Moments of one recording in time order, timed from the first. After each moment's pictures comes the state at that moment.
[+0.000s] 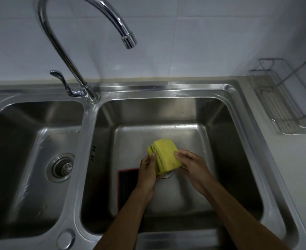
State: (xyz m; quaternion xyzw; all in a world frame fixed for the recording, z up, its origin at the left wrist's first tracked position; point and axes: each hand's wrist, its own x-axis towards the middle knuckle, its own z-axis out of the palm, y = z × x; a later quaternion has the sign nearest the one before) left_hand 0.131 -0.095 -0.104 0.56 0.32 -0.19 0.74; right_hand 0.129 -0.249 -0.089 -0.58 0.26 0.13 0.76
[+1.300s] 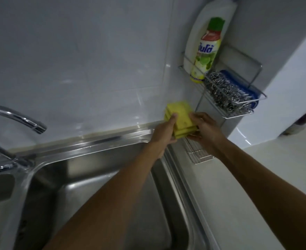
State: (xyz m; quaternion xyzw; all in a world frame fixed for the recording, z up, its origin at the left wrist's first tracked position) left_hand 0.266 -0.351 0.112 0.64 -0.01 -0.30 0.71; right_hand 0.202 -0.481 0.142 -0.65 0.25 -0.10 0.71
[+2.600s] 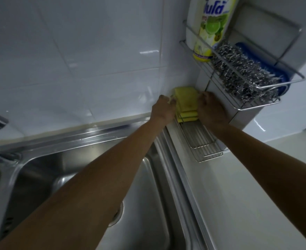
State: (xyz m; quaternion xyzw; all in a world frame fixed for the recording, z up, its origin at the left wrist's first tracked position) left_hand 0.339 -0.396 0.079 0.83 -0.06 -0.16 0.53; right_hand 0.281 -0.544 0.083 -0.90 0.28 -0.16 0.29
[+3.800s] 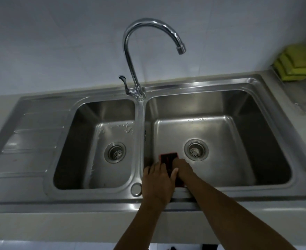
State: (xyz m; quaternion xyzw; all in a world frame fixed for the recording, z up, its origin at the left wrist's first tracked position) left_hand 0.016 0.035 -0.035 1.00 -0.06 -0.05 0.04; right_hand 0.081 -0.075 -0.089 -0.90 0.11 0.32 0.26
